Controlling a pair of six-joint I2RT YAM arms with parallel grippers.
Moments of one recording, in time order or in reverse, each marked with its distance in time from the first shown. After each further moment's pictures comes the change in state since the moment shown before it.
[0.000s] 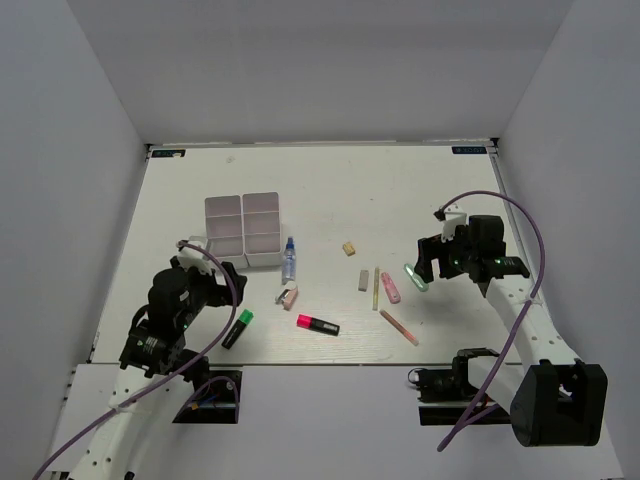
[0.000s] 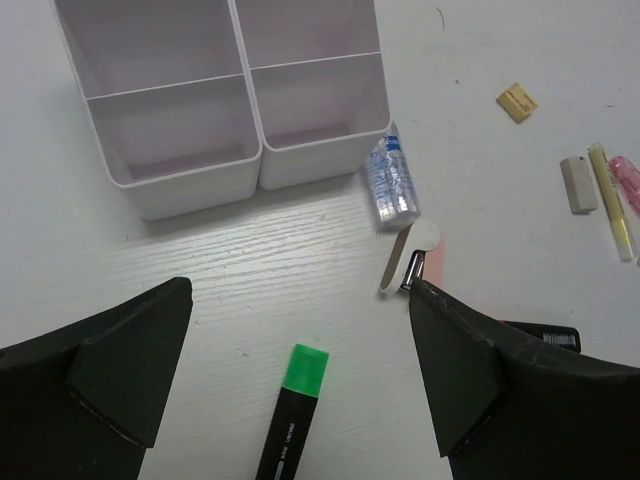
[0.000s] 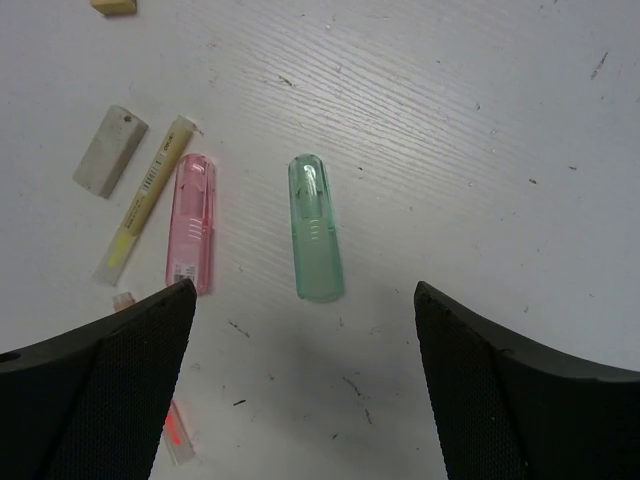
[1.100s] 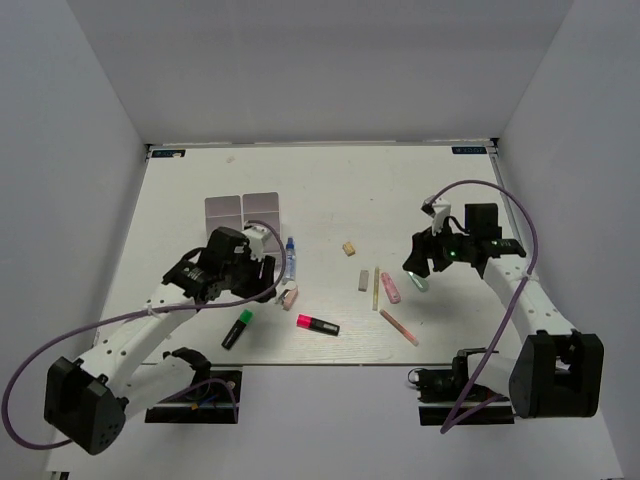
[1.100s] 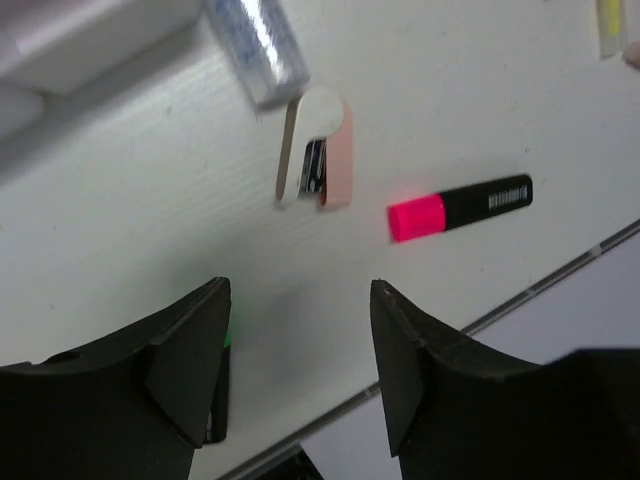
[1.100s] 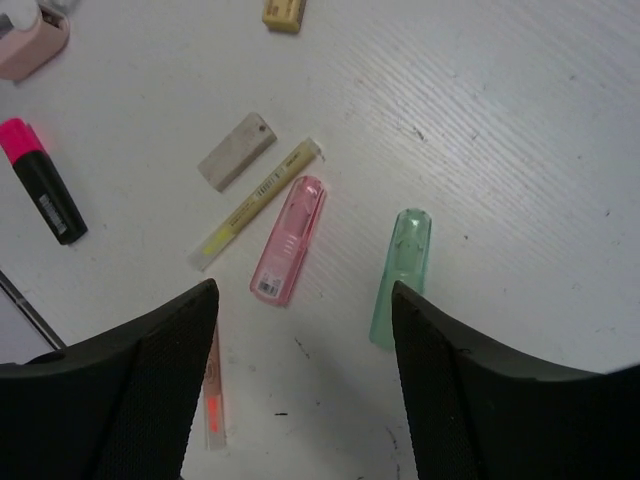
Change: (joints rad) left arm -0.185 0.614 0.207 -0.121 0.191 0.019; right arm 0.003 0.108 0.072 -0.054 -0.294 -0.144
